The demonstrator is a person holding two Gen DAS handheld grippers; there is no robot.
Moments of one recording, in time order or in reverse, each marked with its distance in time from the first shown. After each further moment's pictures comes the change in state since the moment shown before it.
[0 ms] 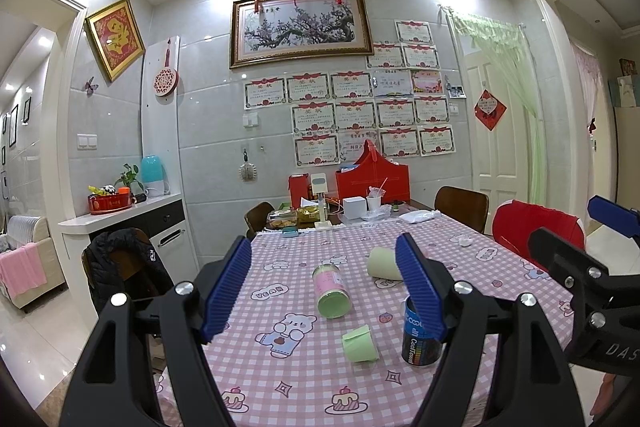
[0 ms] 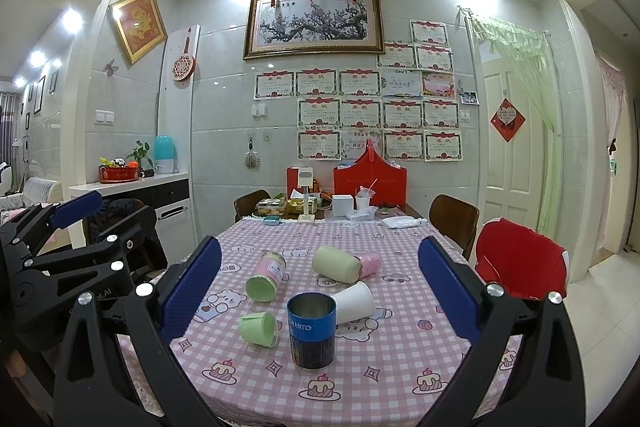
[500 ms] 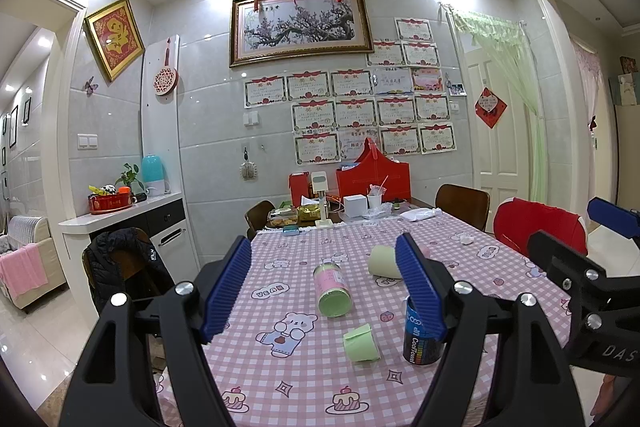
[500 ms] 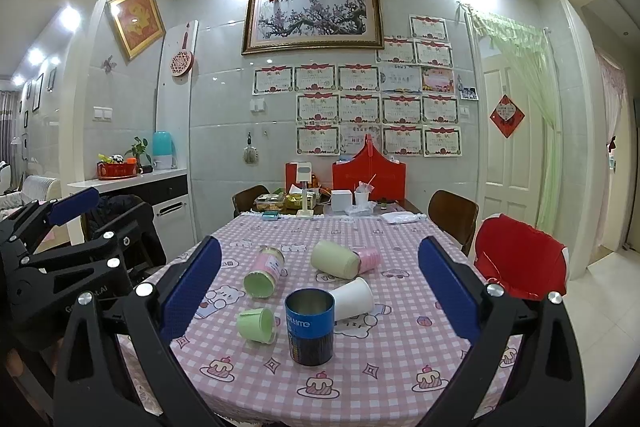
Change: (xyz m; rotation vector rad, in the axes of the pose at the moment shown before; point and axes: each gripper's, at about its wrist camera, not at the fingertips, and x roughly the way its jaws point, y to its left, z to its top) left arm 0.000 0.002 -0.001 0.006 0.004 0.002; right arm 0.005 -0.001 -0.005 0.001 0.017 -0.004
